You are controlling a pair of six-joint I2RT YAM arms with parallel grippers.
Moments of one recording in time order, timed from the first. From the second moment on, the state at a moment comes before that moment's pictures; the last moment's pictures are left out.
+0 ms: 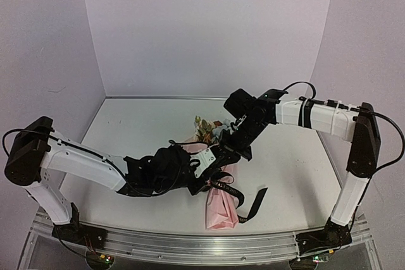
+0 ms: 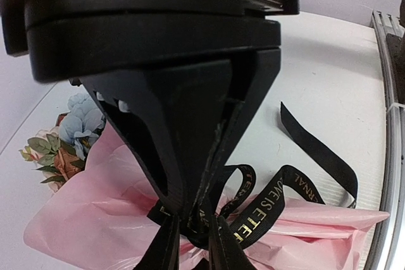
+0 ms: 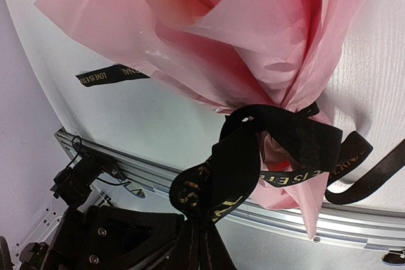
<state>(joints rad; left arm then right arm) -1.26 1.64 0.88 0.34 -0.25 0.12 0.83 1.83 1.55 -0.94 -0.48 1.08</state>
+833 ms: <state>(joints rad) -1.17 1.56 0.79 0.40 -0.06 0.00 0.84 1.52 1.17 -0.69 -0.33 0.57</state>
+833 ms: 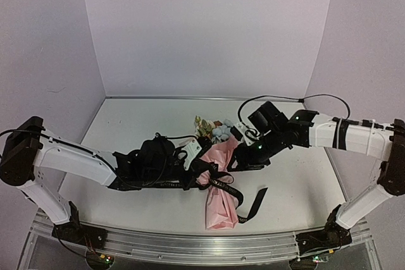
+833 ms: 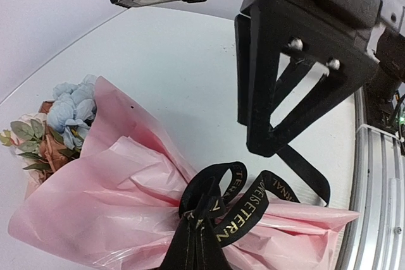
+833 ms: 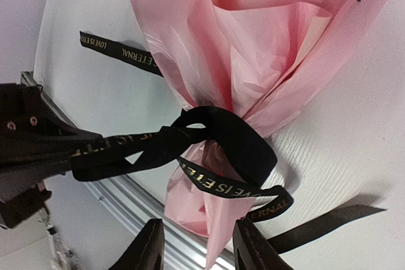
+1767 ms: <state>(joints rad) -1.09 1.56 0.80 0.34 0.06 -0.18 0.92 1.40 0.65 -0.18 -0.13 0.14</state>
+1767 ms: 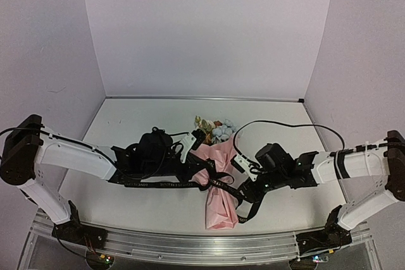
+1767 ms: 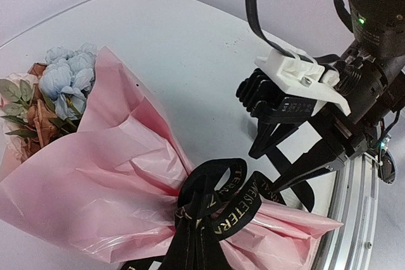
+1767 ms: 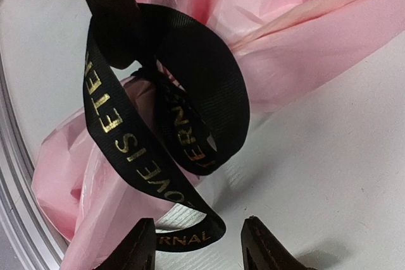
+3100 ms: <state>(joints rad) -1.05 1.56 0.85 0.29 0.11 -0.27 0.92 1.57 0.51 0.25 -0.17 0.51</state>
